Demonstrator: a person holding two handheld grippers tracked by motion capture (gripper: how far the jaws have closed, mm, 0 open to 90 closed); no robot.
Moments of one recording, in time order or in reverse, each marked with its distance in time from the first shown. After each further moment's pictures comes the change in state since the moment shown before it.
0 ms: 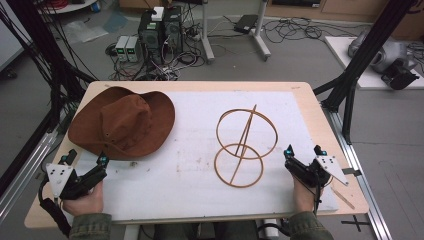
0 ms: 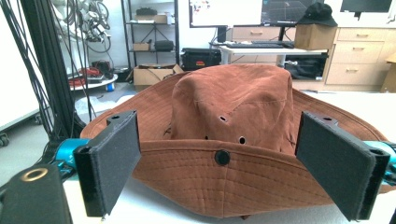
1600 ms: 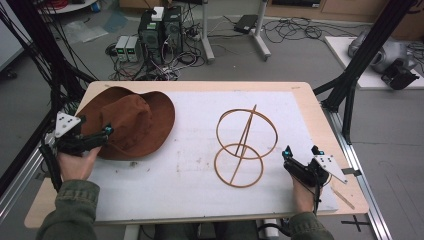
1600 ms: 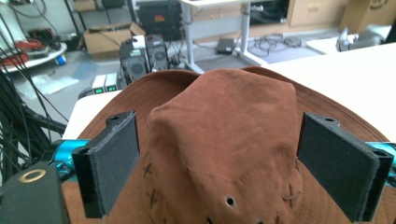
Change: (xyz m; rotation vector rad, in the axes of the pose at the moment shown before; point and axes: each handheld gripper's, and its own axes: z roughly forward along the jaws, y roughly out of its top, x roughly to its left) left arm 0.019 0.067 0.094 0.253 -0.194 0.102; right arm -0.001 -0.003 0.003 0.037 0.022 0.007
